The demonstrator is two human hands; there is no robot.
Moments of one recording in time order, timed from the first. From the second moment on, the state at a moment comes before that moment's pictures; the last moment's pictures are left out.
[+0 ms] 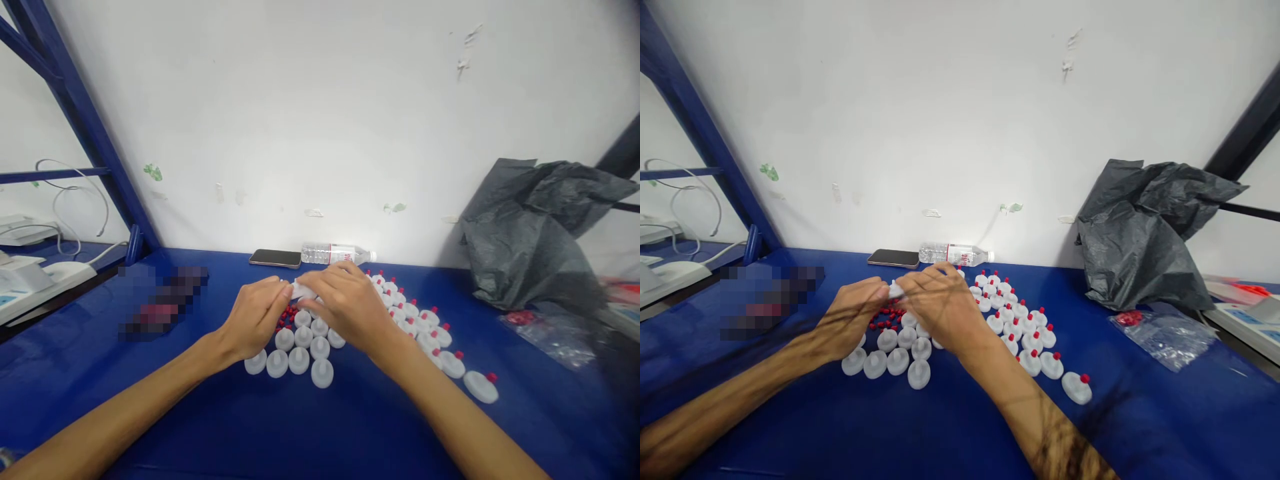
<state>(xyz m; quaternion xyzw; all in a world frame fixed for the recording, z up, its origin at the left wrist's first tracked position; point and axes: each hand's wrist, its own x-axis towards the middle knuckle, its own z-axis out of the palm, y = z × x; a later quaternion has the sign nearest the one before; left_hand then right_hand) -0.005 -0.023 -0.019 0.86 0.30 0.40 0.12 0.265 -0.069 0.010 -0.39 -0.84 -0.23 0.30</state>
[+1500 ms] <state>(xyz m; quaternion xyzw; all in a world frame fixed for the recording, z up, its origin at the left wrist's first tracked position) -0.021 -0.003 -0.022 0.90 0.26 0.34 -0.09 0.312 -0.081 0.054 -0.65 -0.72 0.02 0.25</state>
